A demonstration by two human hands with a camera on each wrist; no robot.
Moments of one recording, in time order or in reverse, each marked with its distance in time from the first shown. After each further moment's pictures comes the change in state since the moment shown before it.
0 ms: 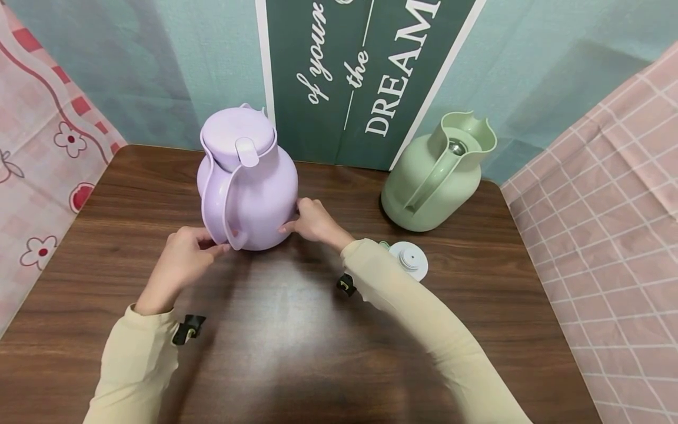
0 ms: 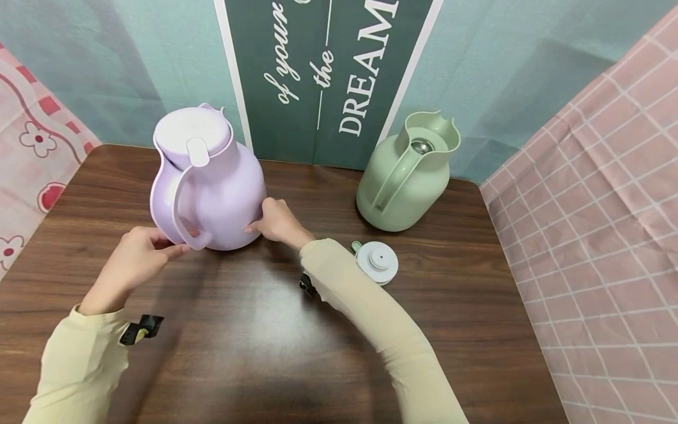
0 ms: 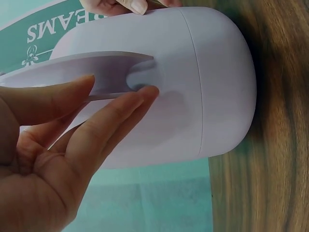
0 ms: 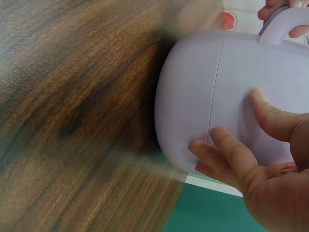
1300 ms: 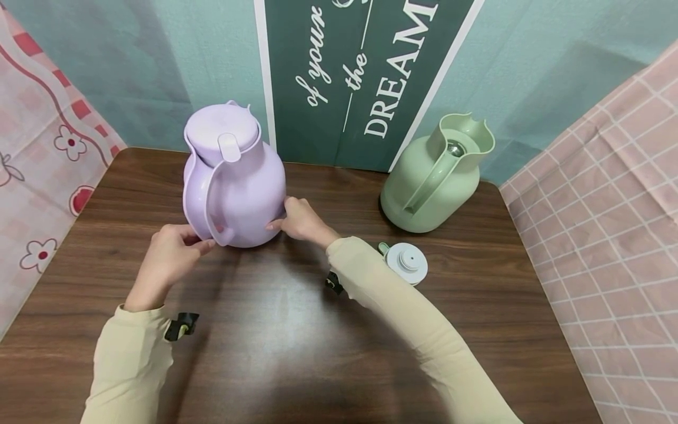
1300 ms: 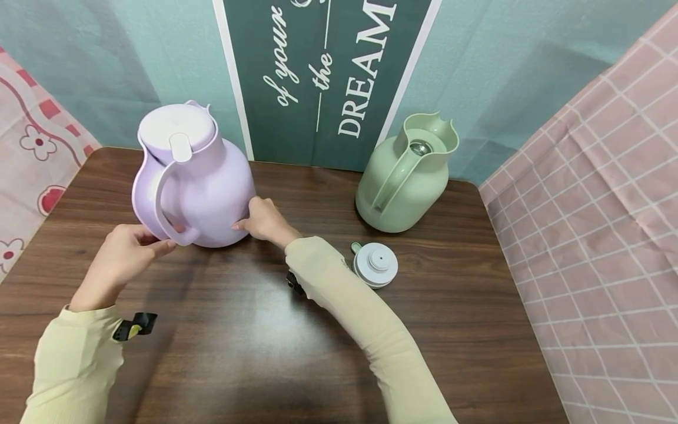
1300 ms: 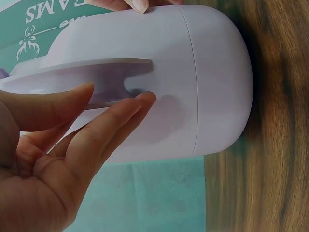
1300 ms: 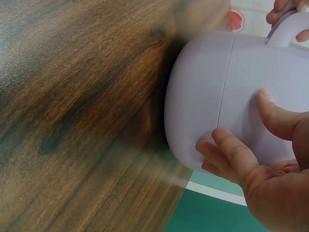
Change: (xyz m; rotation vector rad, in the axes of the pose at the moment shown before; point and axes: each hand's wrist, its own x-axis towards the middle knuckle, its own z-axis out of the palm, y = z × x) left_hand 0.004 -0.014 -0.010 -0.001 0.027 -0.081; right_hand 0.011 -0.015 0.010 0.014 0.002 -0.008
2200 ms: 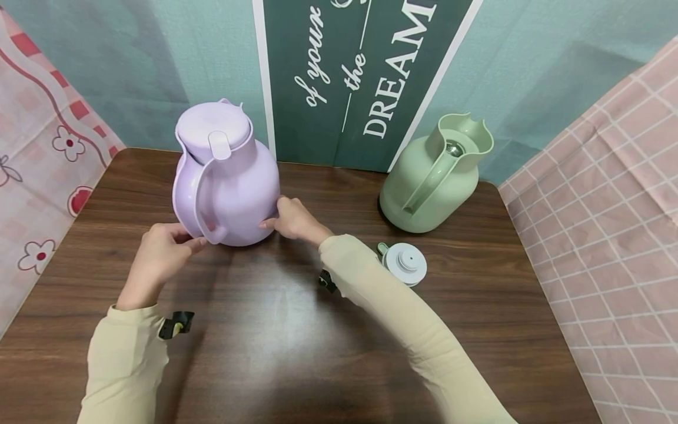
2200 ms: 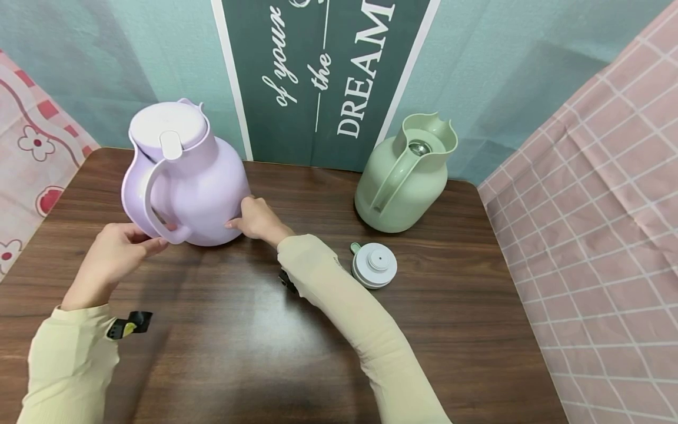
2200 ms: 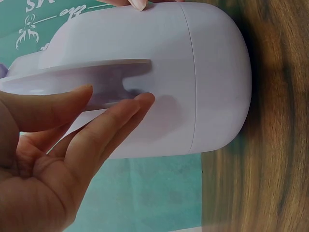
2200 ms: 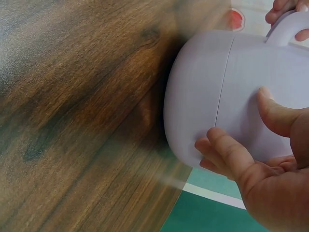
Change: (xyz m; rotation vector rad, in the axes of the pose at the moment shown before) left_hand 0.001 -0.007 -0.006 -0.016 0.022 -0.010; right_hand 0.005 -0.008 0.003 -0.040 -0.038 -0.005
